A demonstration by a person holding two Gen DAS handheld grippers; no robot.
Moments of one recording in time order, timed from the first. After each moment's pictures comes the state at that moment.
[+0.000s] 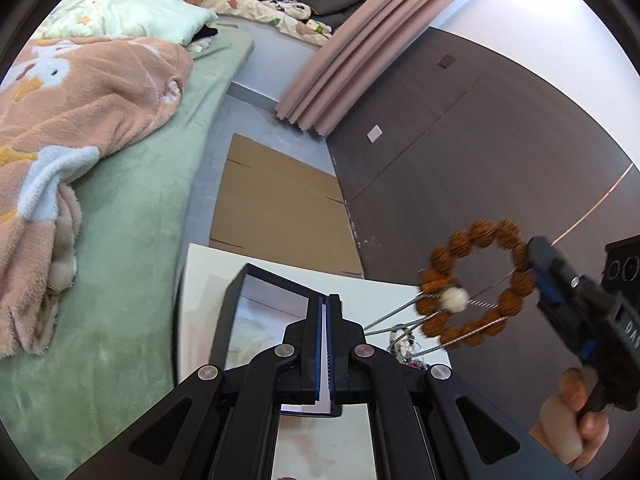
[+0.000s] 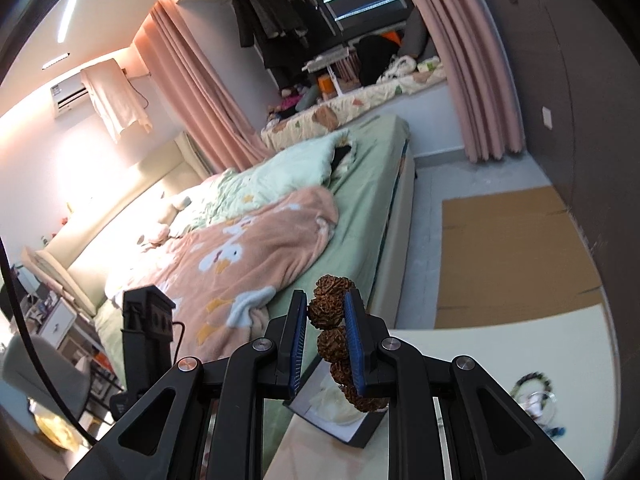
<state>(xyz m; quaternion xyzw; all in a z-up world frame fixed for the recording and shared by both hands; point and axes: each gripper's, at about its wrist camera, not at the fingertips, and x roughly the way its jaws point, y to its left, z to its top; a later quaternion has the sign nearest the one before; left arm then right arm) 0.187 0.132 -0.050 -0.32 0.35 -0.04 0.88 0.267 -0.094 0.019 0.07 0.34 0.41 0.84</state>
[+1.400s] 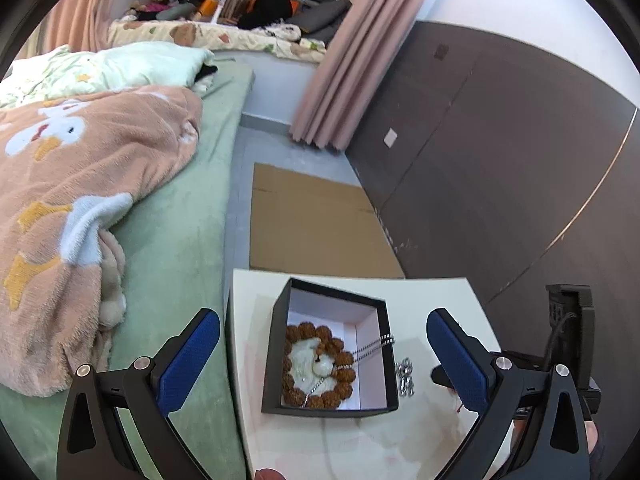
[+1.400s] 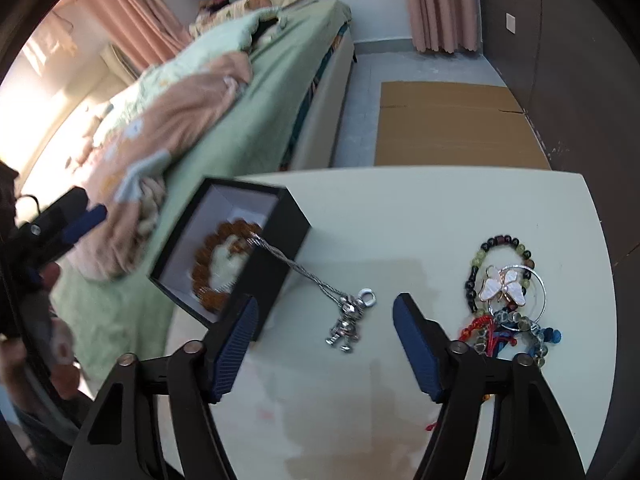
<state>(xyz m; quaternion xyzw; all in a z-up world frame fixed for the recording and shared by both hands) 0.171 0.129 -0.046 -0.21 0.35 0.00 0.91 0.279 -0.106 -0.114 -0.04 0.52 0.31 0.79</state>
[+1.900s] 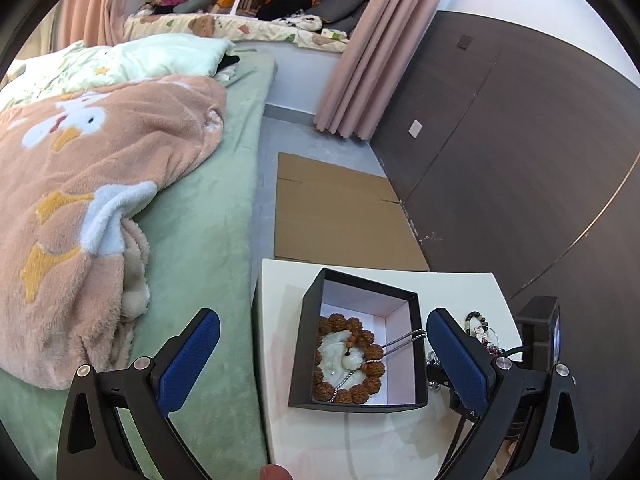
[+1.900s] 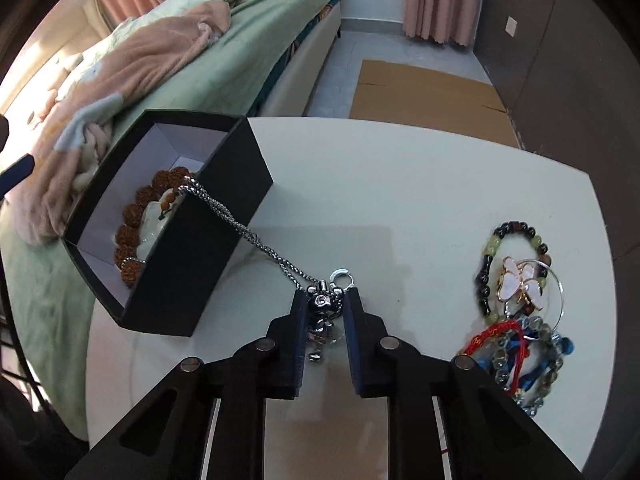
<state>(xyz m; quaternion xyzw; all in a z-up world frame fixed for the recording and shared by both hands) 0.174 0.139 -0.055 -0.21 0.37 0.04 0.90 0.280 -0.078 -0.159 -0.13 0.54 0.26 0.79</state>
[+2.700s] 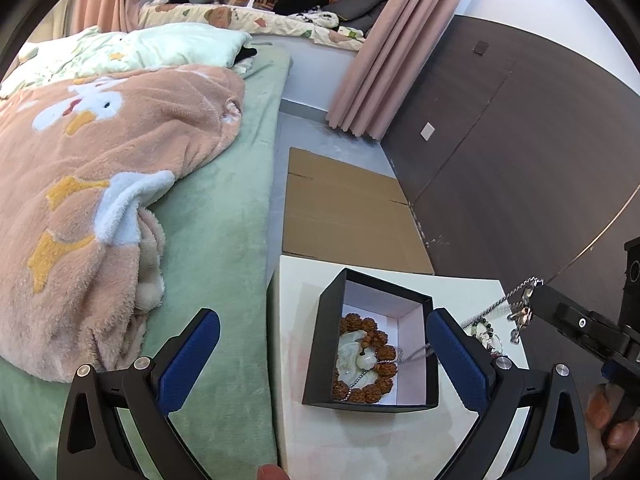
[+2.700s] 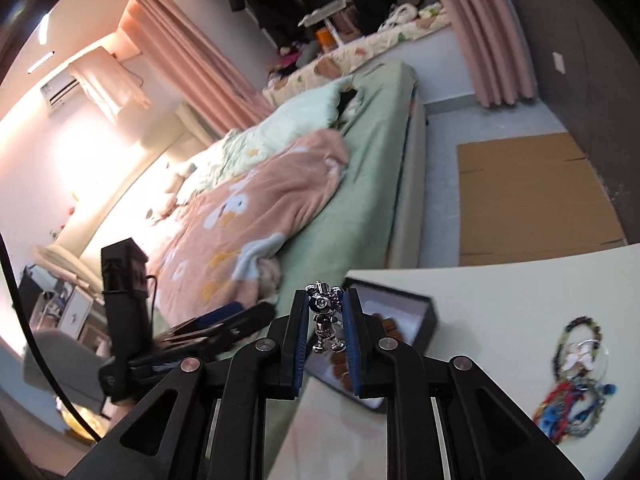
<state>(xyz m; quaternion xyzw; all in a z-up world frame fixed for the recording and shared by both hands) 0.171 0.154 -0.057 -0.23 0.38 0.06 0.90 0.256 -0.060 -0.027 0.07 0.43 0.43 0.79</state>
